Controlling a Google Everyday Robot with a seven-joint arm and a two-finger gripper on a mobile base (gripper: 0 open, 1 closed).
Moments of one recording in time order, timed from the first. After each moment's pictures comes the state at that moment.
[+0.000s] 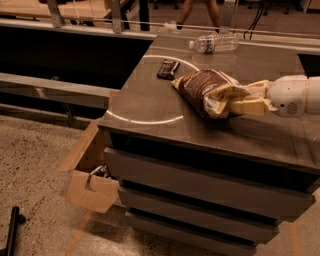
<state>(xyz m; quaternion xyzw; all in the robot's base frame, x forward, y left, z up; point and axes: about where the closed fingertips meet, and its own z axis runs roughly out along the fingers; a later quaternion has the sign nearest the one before) 0.579 -0.205 0.888 -0.46 0.69 0.25 0.50</state>
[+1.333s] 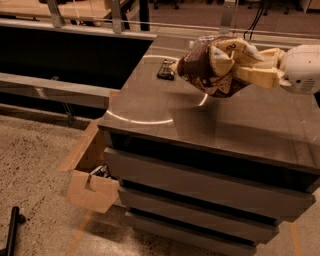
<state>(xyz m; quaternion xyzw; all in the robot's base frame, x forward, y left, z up) 0.565 -0.186 0.986 -0.48 0.58 0.28 0.59</state>
